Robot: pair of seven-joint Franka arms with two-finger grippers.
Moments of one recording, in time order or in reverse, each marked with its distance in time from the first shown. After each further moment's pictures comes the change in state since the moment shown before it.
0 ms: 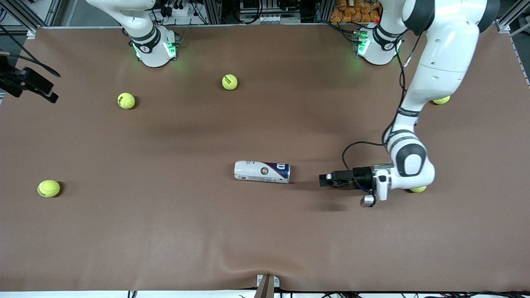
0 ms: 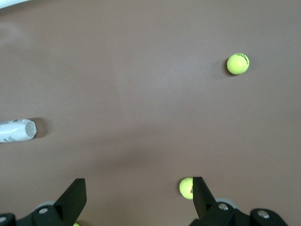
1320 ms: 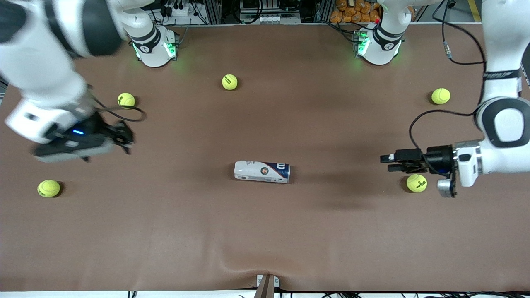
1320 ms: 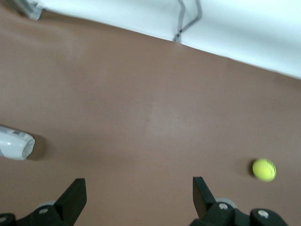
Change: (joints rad) left arm 0.209 -0.342 0.022 -0.003 0.571 -0.136 -0.304; right arm 0.243 0.236 0.005 0.091 -0.158 0.316 -0.102
